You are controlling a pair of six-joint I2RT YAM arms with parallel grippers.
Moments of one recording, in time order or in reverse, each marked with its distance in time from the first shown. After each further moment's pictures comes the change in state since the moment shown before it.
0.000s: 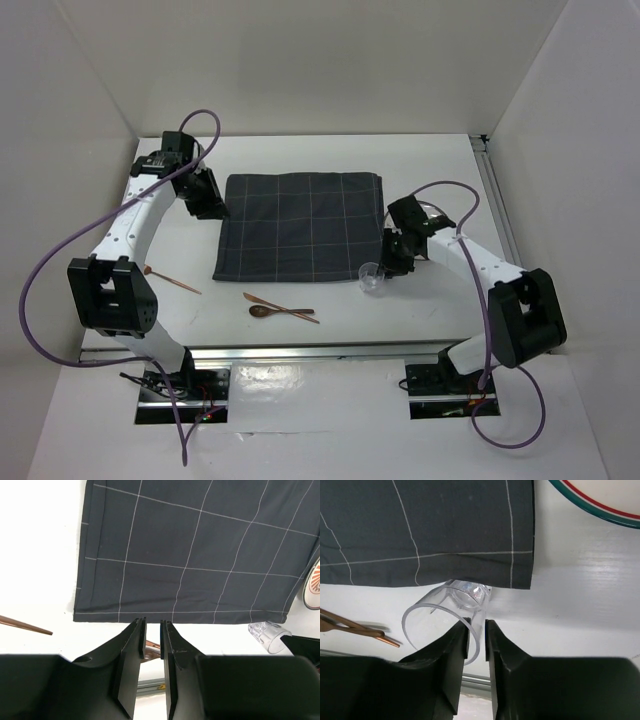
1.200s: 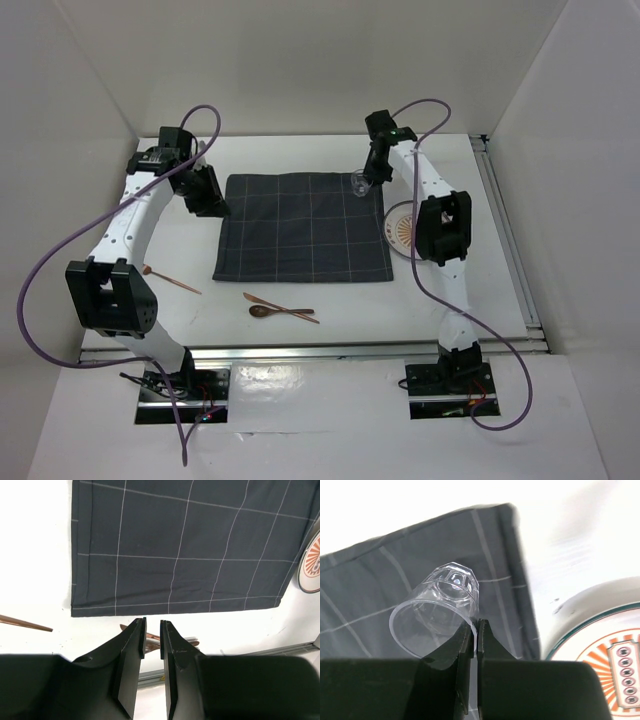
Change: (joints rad) left arm 0.000 -0.002 0.055 -0.051 0.046 0.046; right arm -0.095 0.976 1.349 -0.273 0.253 -0.002
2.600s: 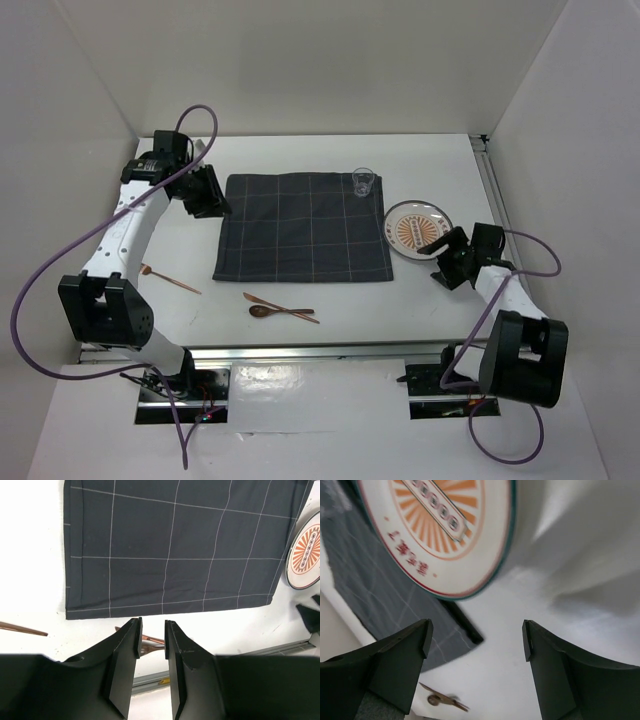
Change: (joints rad) left arm 0.000 -0.081 -0.069 0.059 0.026 0.003; right arm -0.520 -1.219 -1.724 0.631 -0.467 0.248
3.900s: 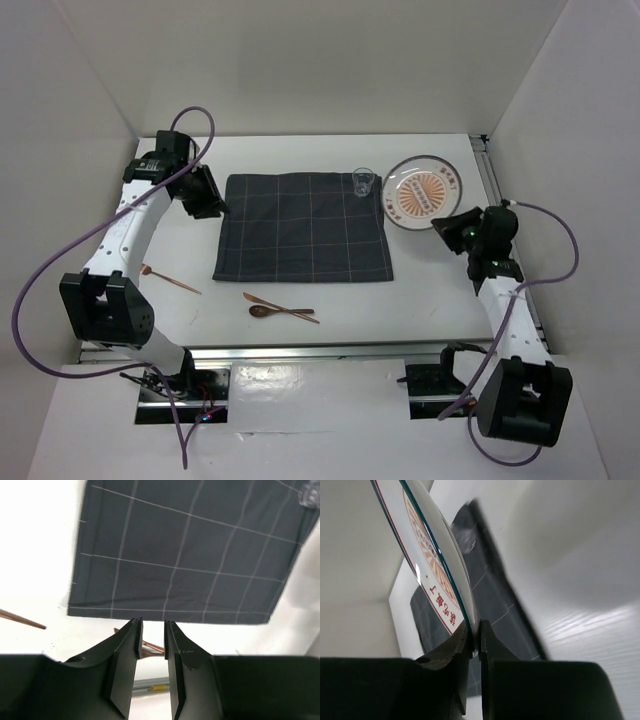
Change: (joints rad) left arm -0.008 0.010 0.001 -0.006 -0.065 -0.082; right arm 0.010 -0.199 0.058 0.204 0.062 0.130
